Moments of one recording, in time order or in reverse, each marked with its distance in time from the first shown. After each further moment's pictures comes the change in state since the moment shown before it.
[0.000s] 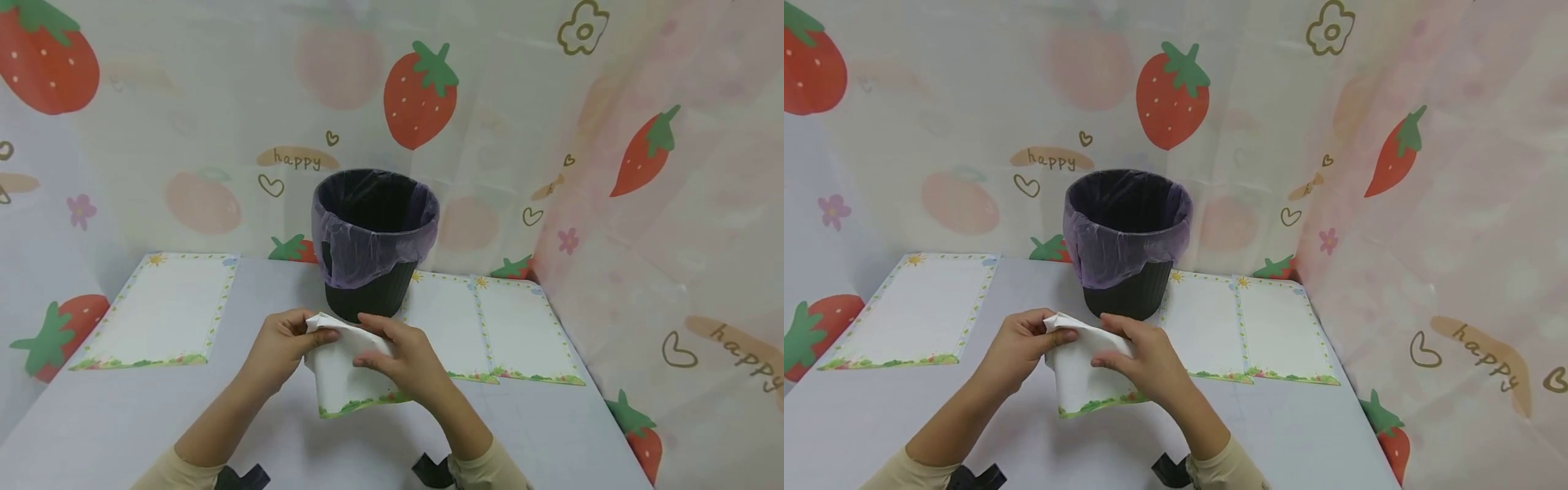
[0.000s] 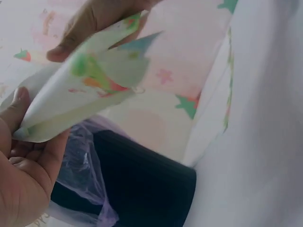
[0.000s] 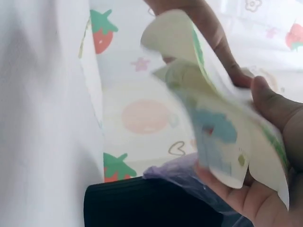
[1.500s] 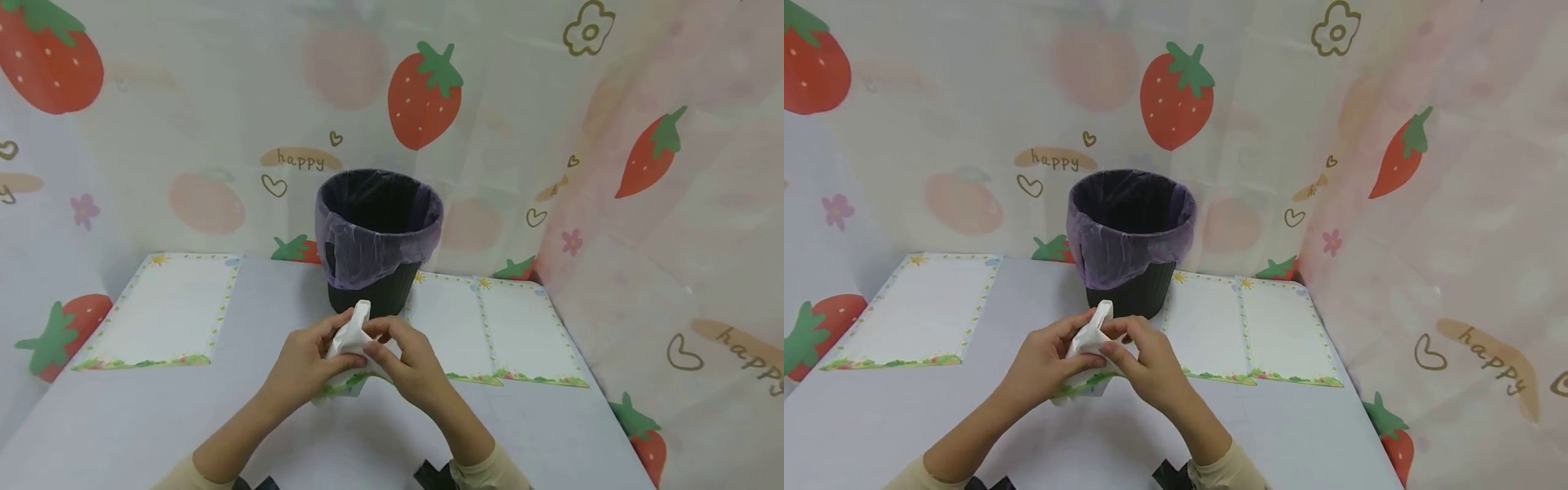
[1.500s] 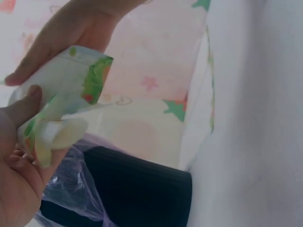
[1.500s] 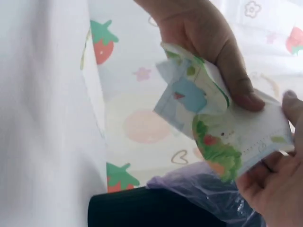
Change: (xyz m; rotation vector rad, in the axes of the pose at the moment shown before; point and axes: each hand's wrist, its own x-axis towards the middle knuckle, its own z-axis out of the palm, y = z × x) left_hand -0.011 -0.006 0.023 0.284 -0.069 0.309; right_hand -0.002 -0.002 0.004 0.033 0.040 -0.108
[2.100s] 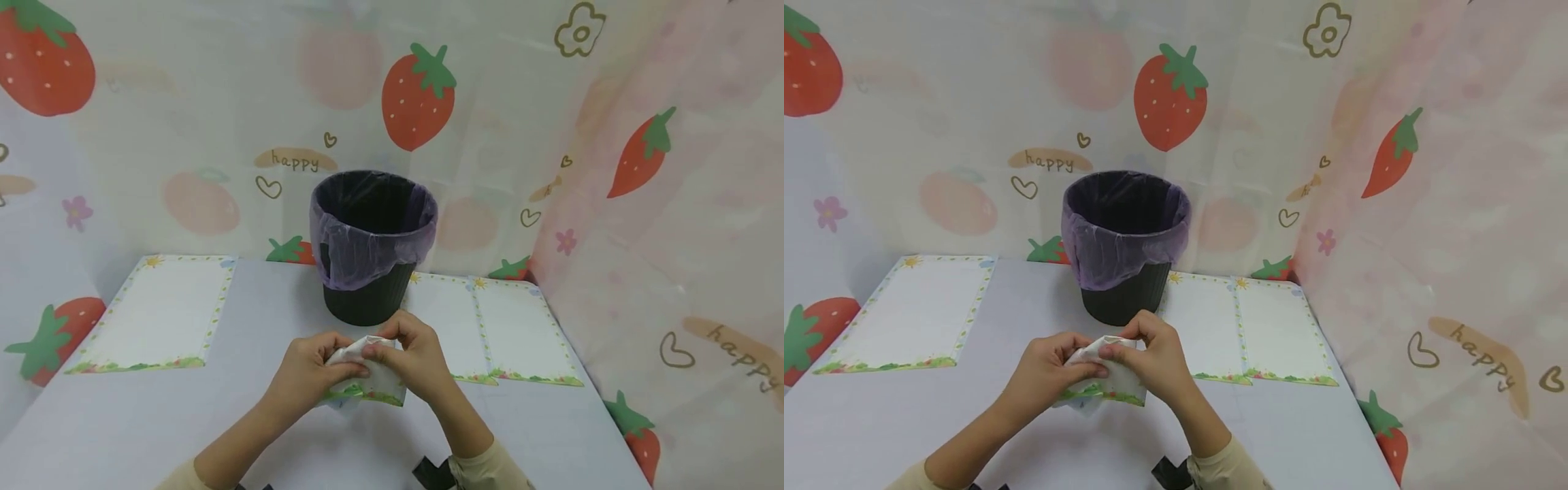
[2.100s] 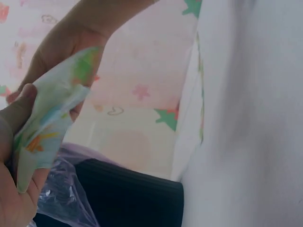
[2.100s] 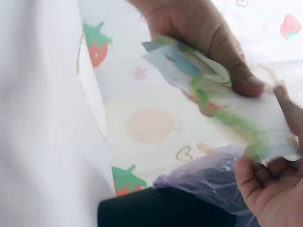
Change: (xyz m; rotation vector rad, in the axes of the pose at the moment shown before) left_hand -0.005 0.006 0.015 0.030 0.019 -0.037; right_hand 0.000 0.009 -0.008 0.209 0.124 0.166
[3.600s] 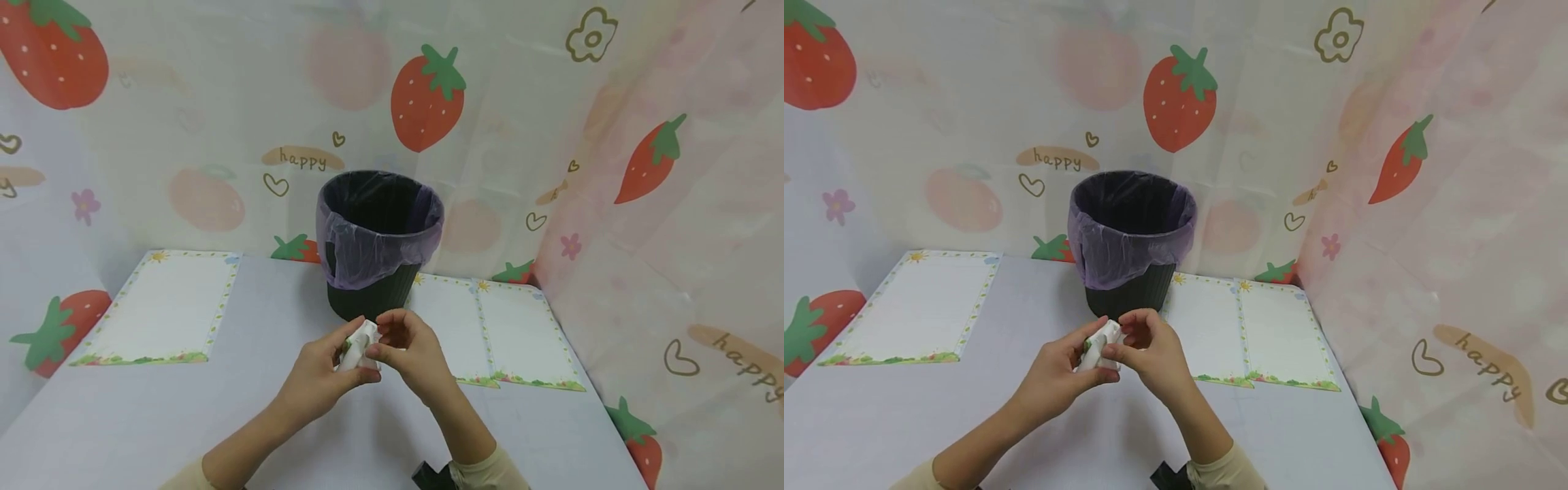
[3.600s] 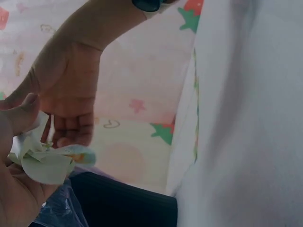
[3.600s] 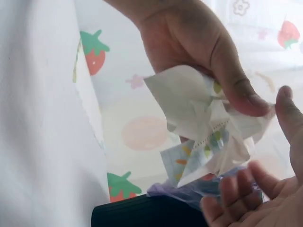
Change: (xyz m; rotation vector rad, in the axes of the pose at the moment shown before) left_hand -0.006 0.006 0.005 -0.053 -0.028 -0.105; right_hand 0.001 -0.008 0.001 0.093 -0.091 0.280
